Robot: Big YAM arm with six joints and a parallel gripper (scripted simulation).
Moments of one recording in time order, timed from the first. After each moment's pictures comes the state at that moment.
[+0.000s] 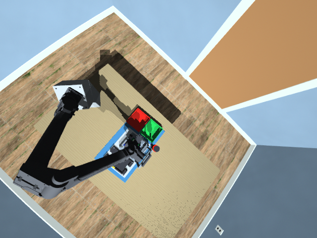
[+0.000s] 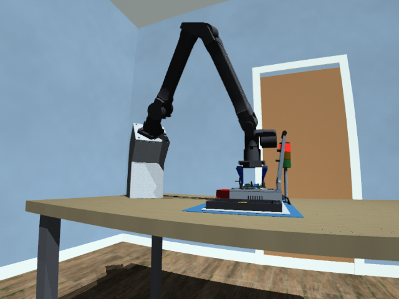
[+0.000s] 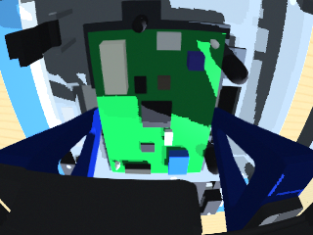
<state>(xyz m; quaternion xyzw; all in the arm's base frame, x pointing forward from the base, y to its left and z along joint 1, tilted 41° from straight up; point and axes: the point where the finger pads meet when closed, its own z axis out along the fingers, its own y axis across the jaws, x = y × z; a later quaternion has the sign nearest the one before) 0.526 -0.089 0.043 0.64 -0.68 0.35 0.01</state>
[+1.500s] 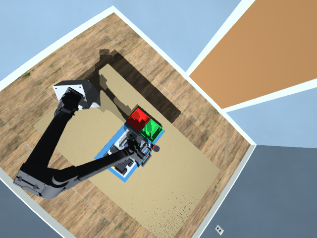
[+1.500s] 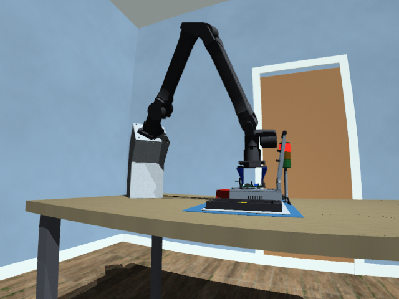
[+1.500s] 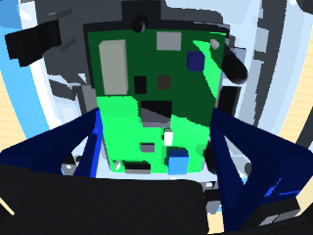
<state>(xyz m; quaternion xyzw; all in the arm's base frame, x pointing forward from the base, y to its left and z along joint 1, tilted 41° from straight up) 0.526 -0.089 0.043 0.64 -0.68 0.35 0.01</state>
